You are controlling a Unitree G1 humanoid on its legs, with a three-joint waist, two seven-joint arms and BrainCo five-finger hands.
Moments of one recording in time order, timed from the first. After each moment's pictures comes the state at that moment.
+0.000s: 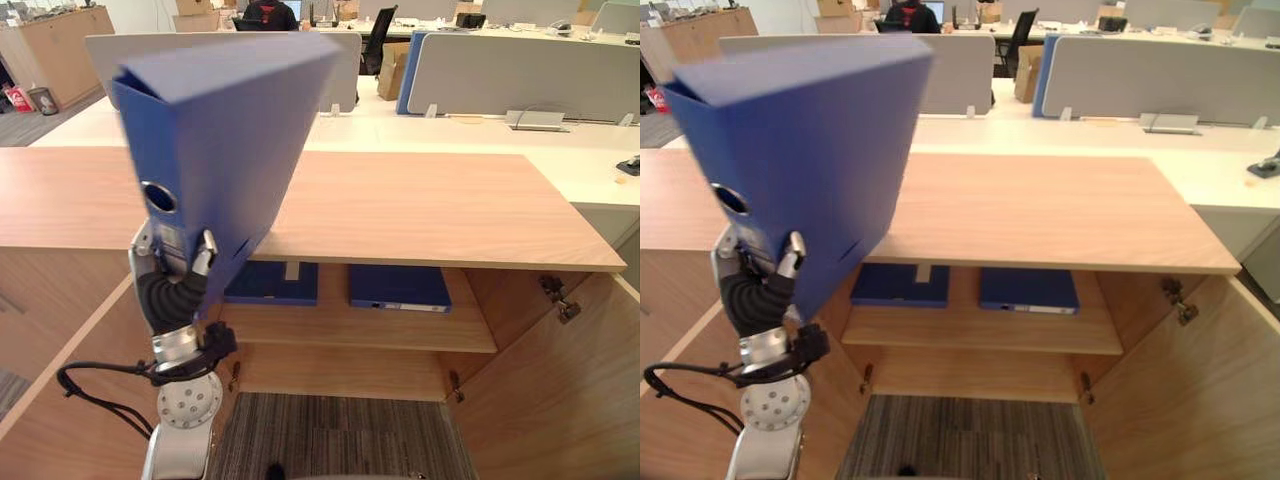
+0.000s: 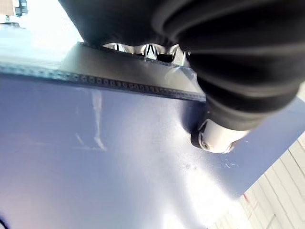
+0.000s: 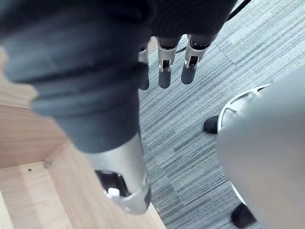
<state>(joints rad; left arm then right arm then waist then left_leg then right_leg) 0.18 0.10 -0.05 -0.58 0.16 -0.23 0.45 0.04 -0.01 -0.47 1.23 0.14 0.01 -0.20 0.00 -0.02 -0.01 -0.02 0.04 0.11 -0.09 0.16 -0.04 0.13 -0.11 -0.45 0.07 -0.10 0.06</state>
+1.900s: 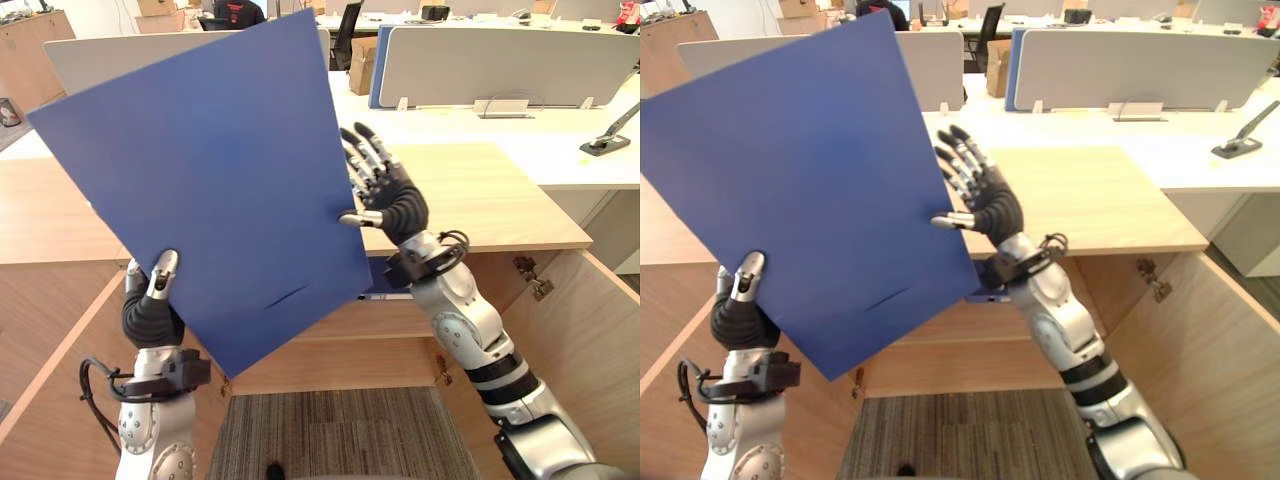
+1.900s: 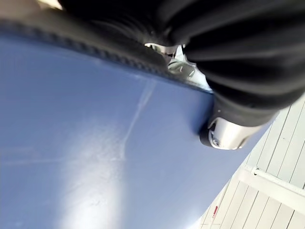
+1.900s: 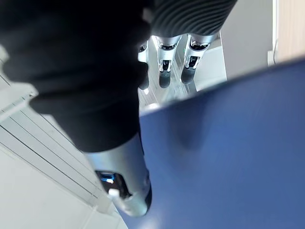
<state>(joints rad) 0.32 0.16 0.01 -0.59 -0.60 -0.21 0.02 -0.51 -0.42 0.40 -0.11 0.78 -0.11 0.10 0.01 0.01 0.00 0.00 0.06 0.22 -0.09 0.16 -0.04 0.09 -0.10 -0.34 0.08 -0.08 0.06</state>
